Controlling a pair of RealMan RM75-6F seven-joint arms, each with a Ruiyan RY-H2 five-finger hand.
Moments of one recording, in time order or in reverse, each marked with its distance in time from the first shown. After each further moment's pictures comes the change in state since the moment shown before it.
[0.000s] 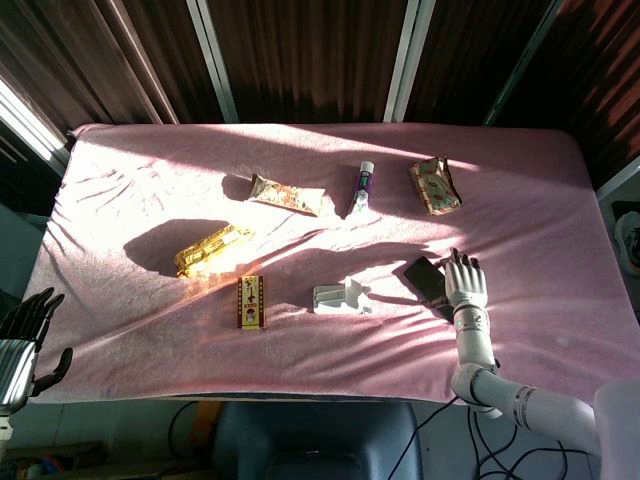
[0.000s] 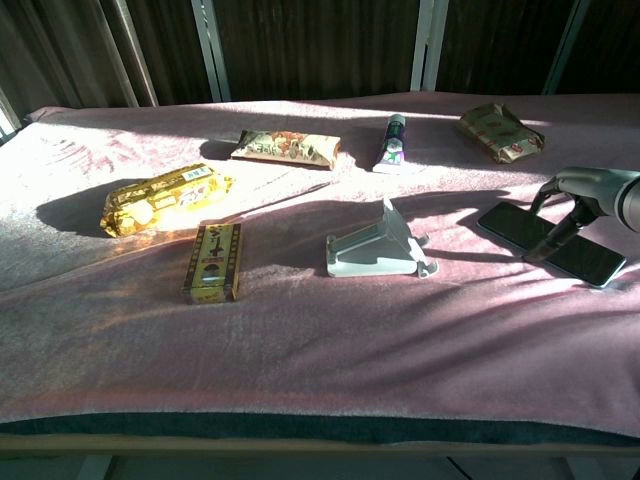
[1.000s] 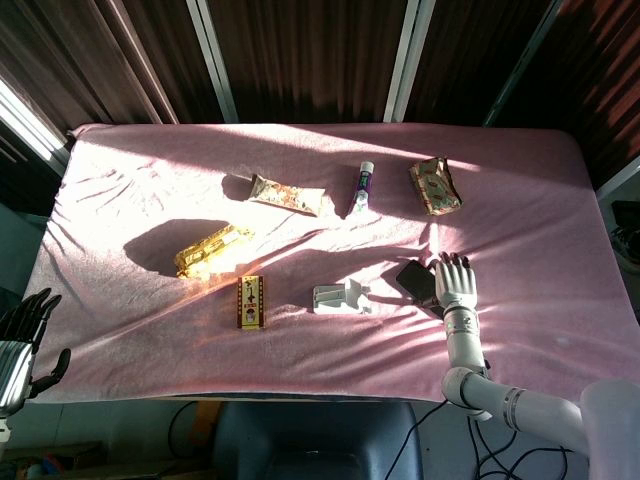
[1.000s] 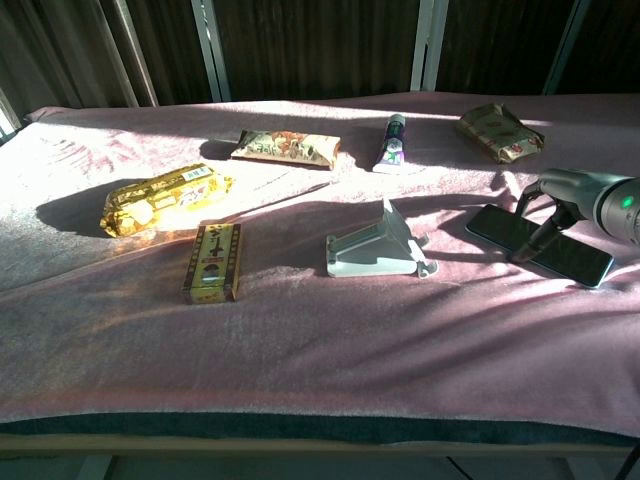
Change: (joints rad) left arm 0.007 0.002 0.001 0.005 0.011 0.019 -0.012; right arm 0.011 -0.052 -0.005 0.014 -0.047 0.035 -0.002
